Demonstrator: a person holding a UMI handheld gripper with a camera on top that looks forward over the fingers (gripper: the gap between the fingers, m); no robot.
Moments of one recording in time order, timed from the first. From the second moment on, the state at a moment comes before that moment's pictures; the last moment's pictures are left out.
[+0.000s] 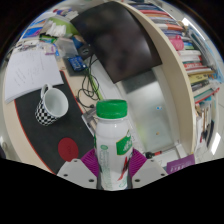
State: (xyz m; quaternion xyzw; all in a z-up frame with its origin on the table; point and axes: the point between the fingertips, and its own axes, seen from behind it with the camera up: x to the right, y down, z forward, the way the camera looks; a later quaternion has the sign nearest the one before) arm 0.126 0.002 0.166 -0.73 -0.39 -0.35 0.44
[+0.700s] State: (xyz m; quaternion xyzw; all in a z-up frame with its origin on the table) arm 0.071 0.051 0.117 -0.58 -0.59 -0.50 0.26
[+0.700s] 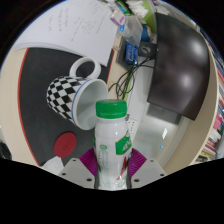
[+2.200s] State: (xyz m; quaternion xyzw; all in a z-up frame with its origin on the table) arm 0.081 0.053 0.057 -0.84 -0.03 0.07 0.54
